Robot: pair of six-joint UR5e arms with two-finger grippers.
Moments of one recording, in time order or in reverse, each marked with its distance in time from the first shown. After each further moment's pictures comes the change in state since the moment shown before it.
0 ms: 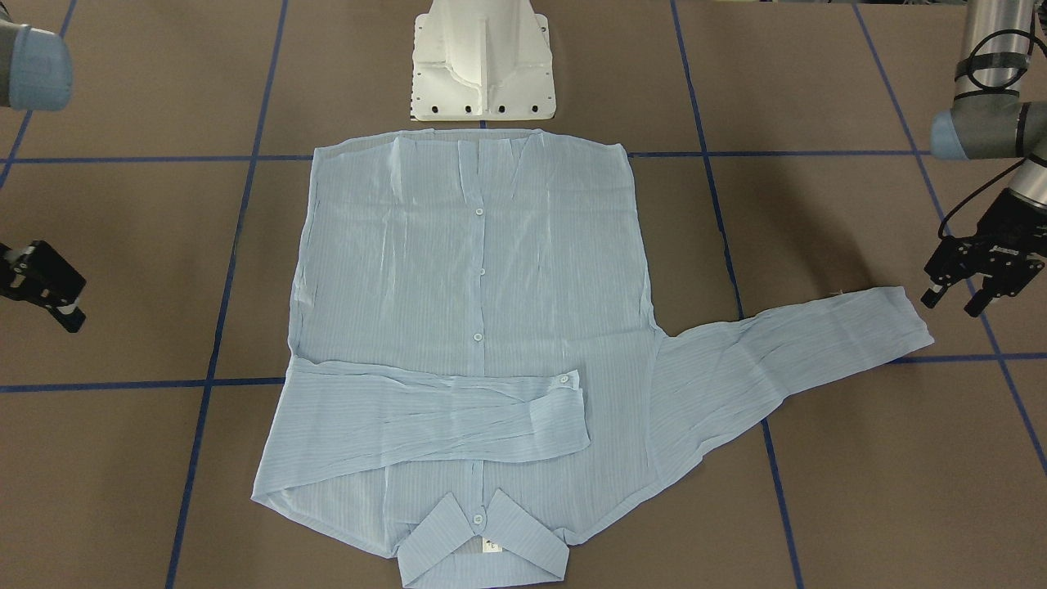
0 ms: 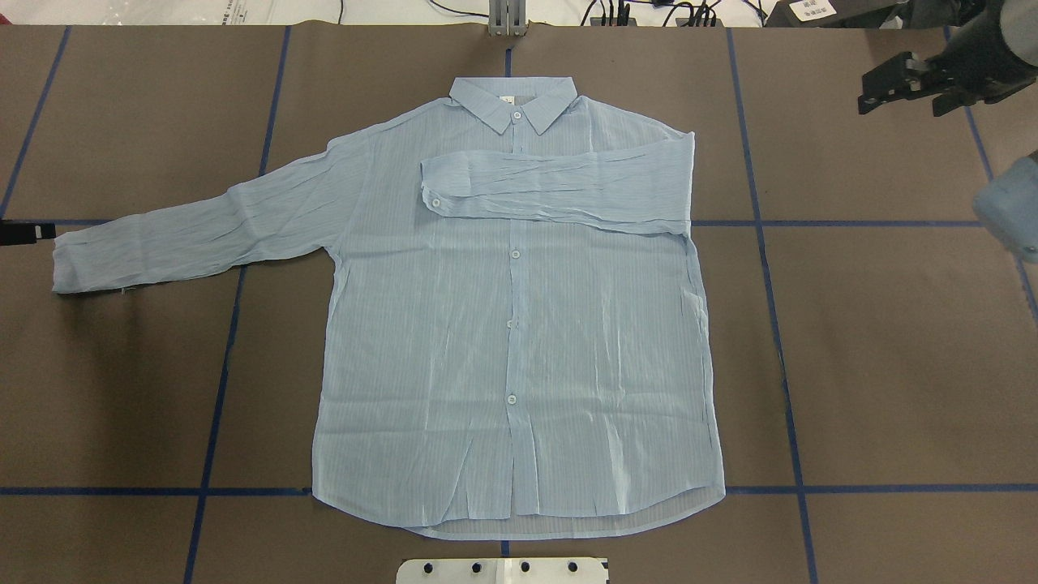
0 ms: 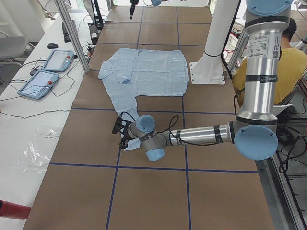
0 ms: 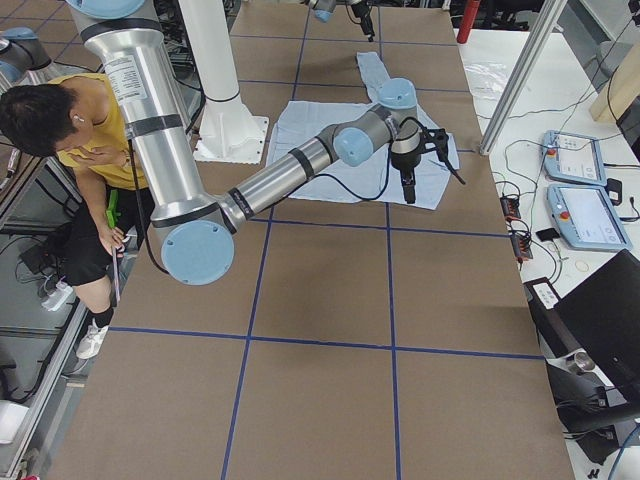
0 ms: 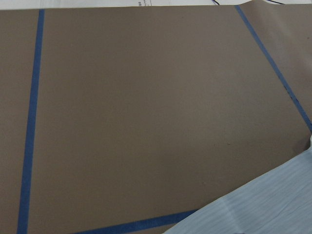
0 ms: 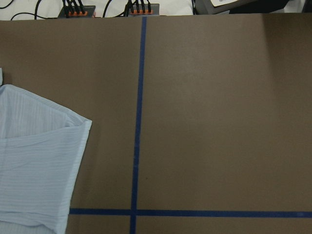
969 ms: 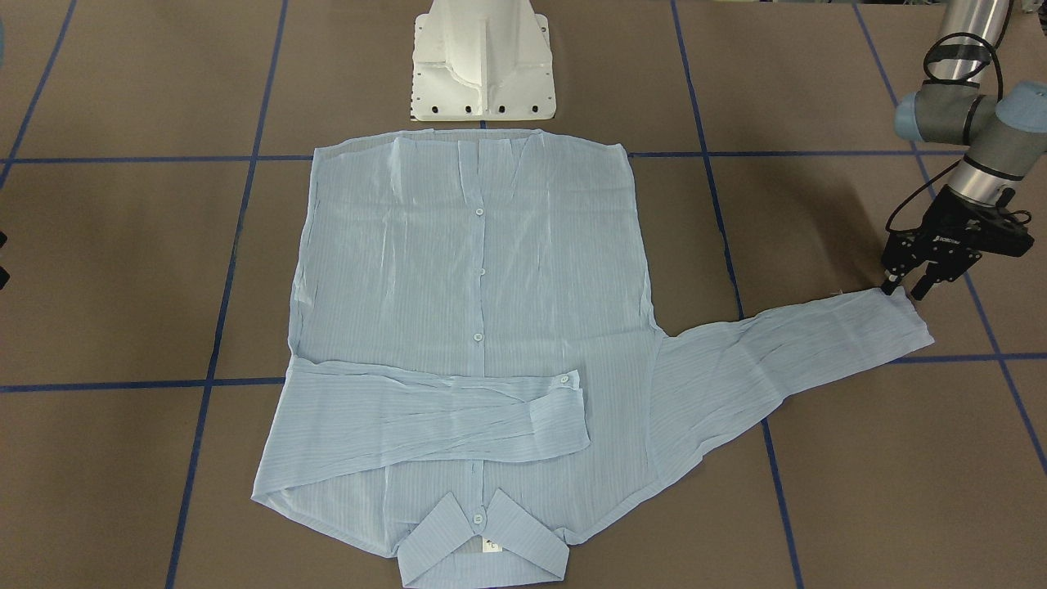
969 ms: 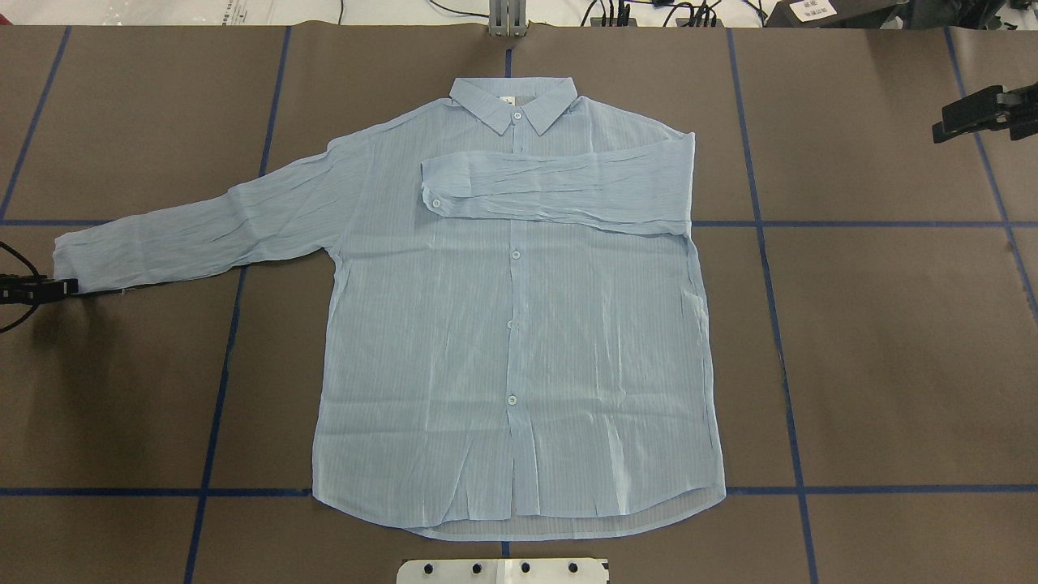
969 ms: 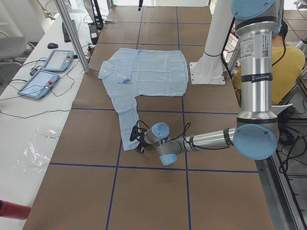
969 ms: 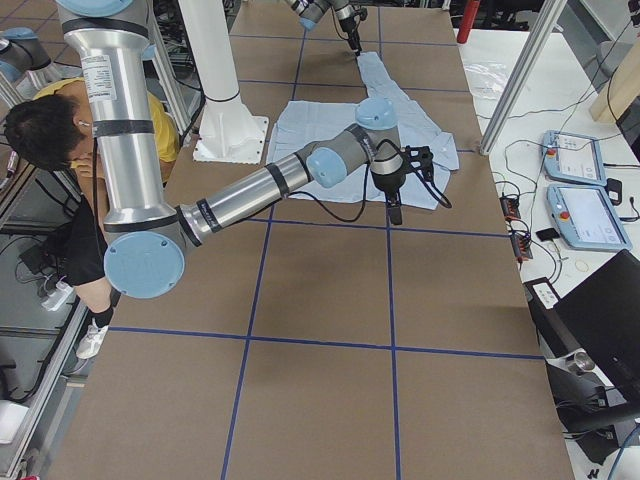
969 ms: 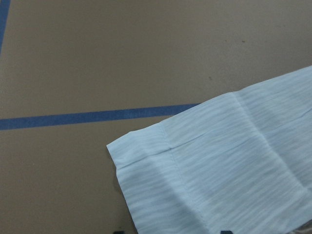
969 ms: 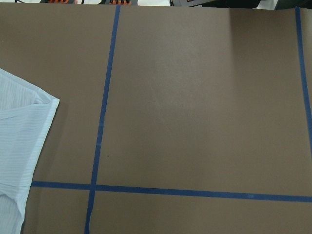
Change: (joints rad) left arm 0.155 0.056 0.004 -0.018 0.131 -0.020; right arm 0.049 -0.129 0.066 0.050 0.017 -0.083
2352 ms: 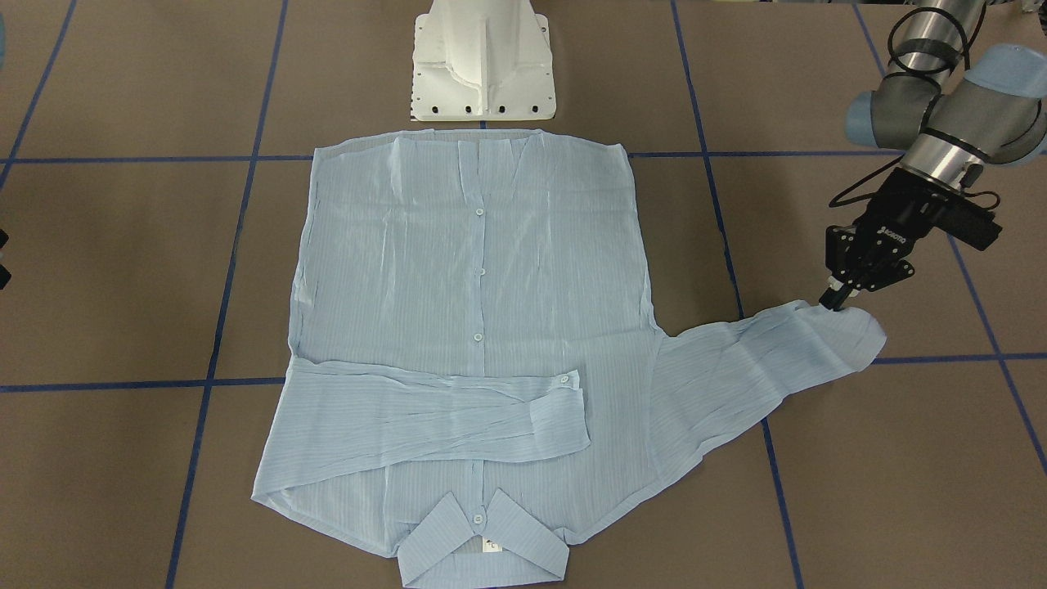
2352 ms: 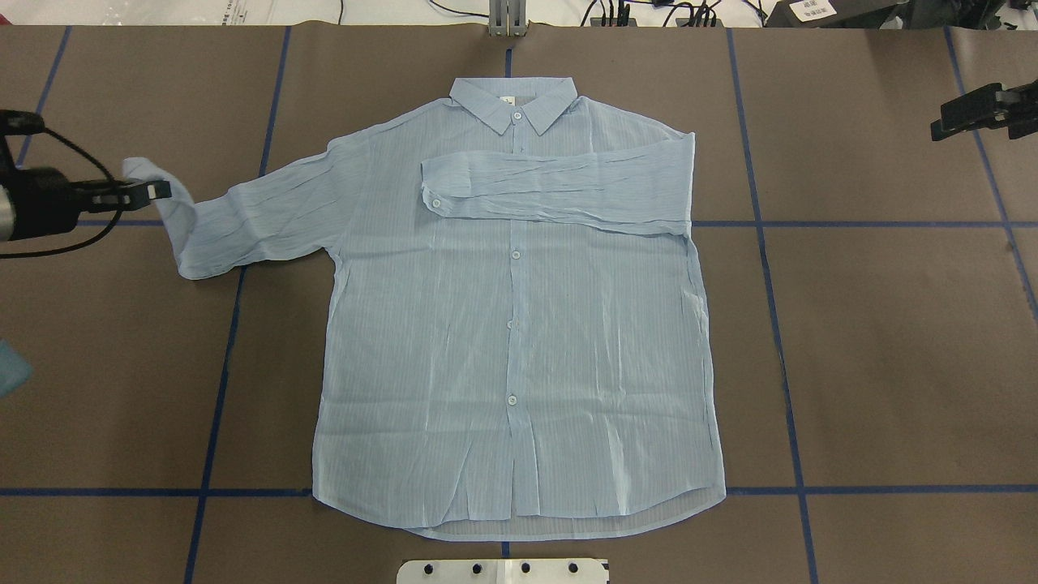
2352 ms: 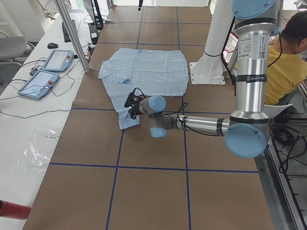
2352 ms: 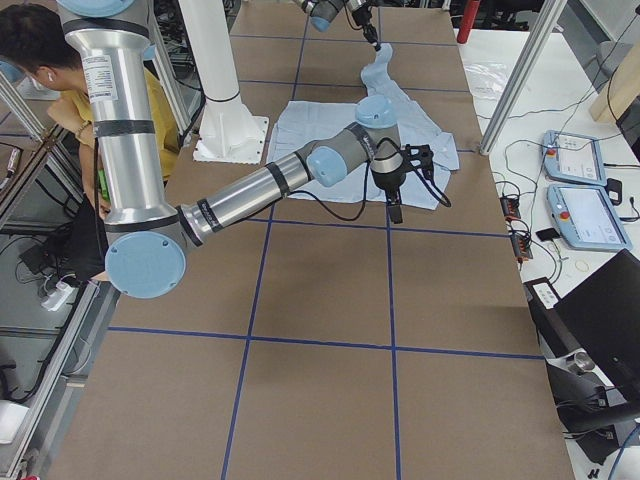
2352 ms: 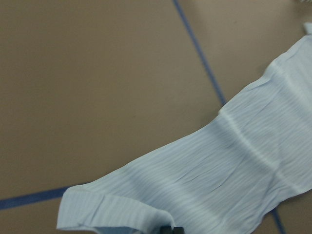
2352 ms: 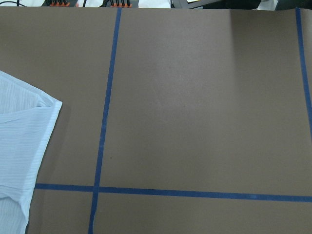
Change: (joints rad) left arm -0.008 -0.232 -0.276 0.141 -0.003 -0.171; right arm -0.001 0.003 0.005 0.001 -0.001 0.017
